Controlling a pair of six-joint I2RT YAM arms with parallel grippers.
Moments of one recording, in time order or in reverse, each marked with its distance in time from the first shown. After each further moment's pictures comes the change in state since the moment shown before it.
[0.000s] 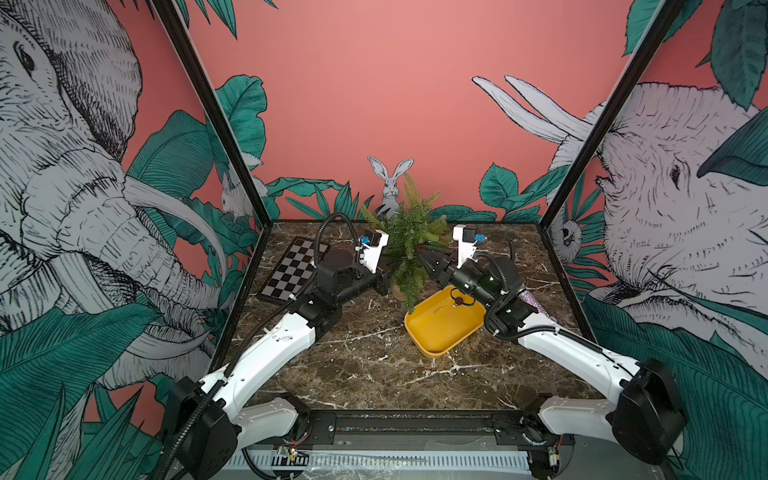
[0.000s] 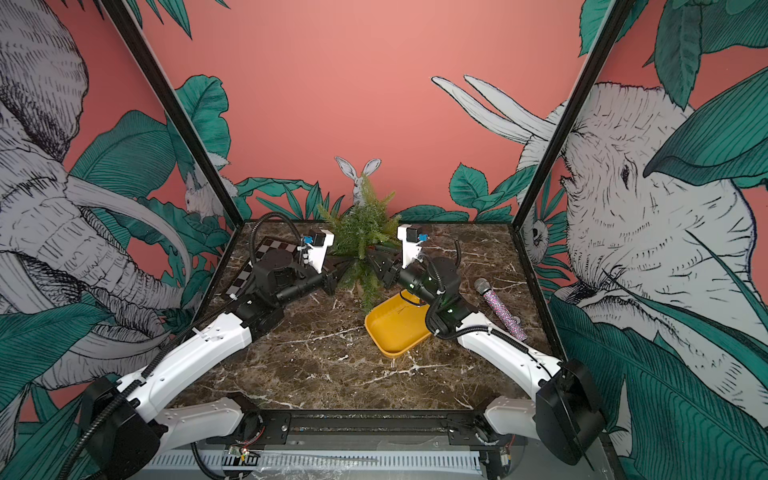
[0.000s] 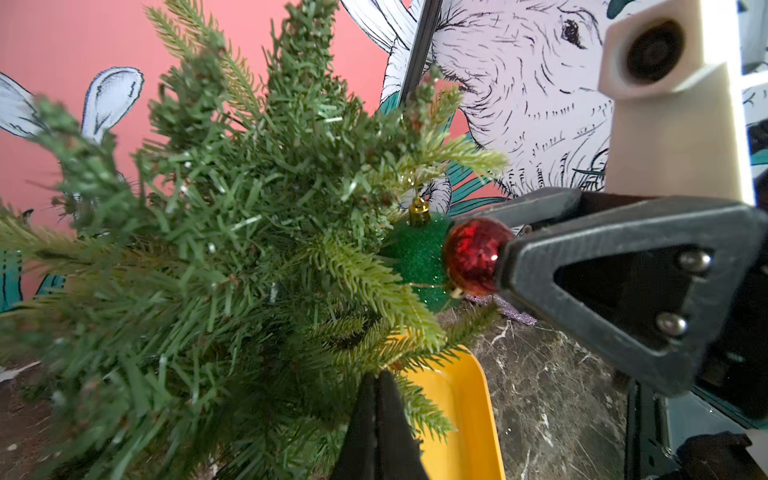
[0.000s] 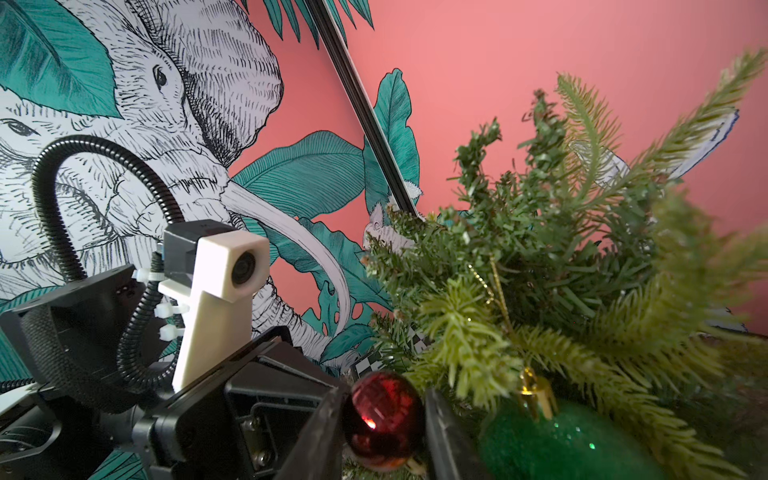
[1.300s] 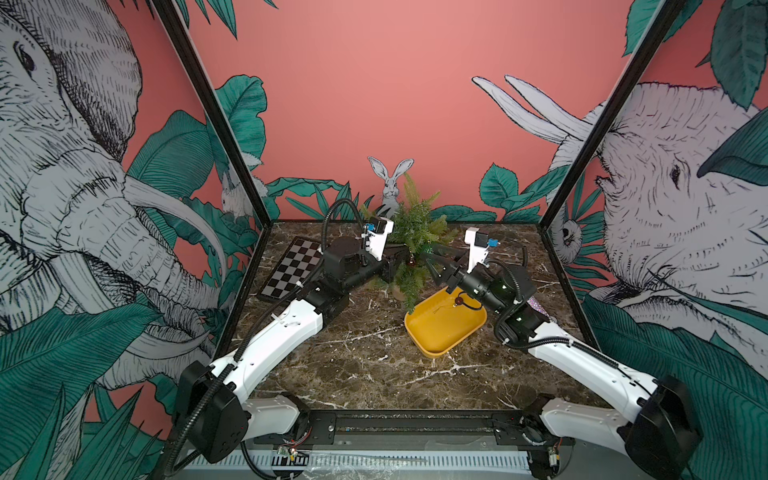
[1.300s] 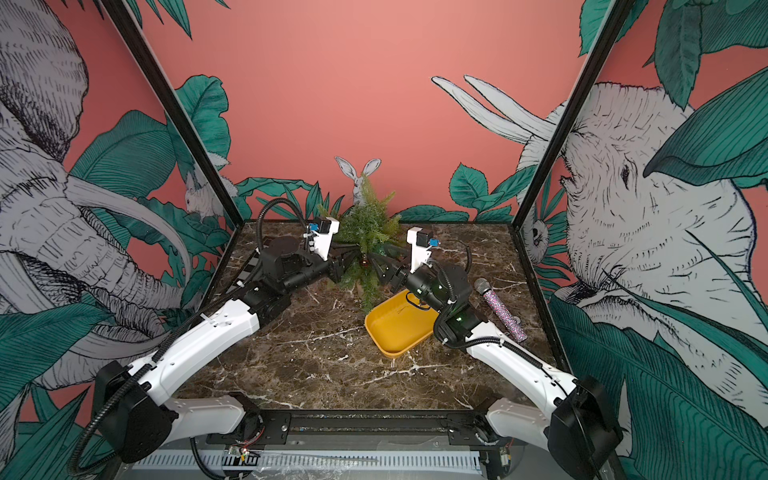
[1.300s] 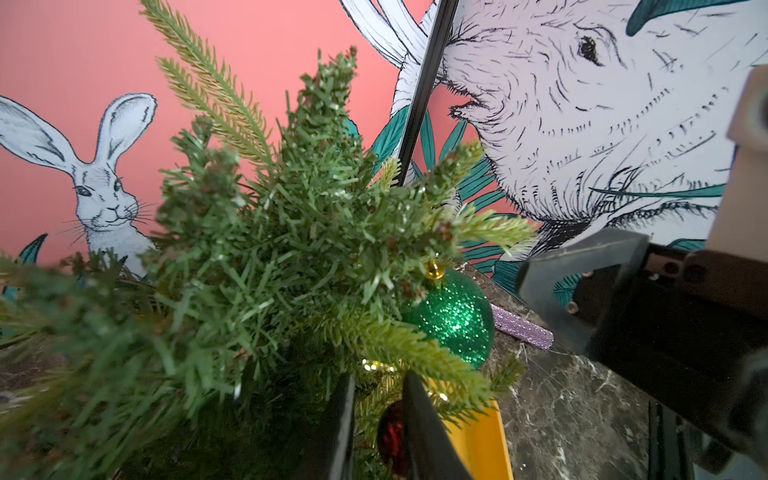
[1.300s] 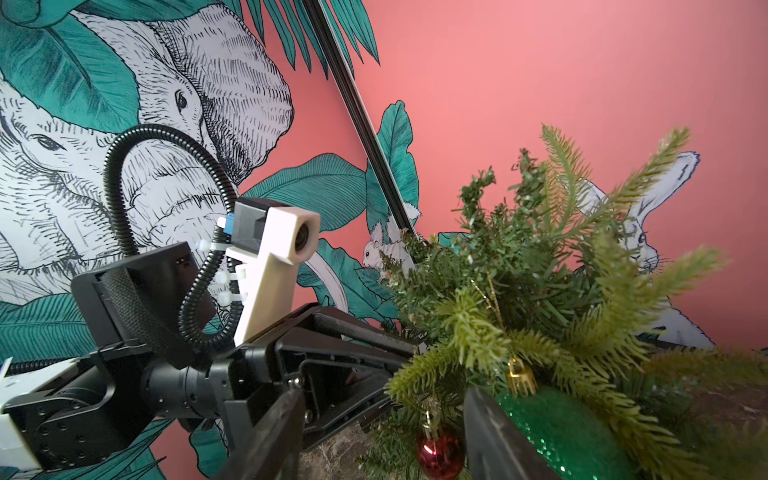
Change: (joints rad) left arm -0.002 0.089 0.115 -0.018 -0.031 -0.005; right arm 0.000 -0.112 -0.055 -0.007 0.031 -0.015
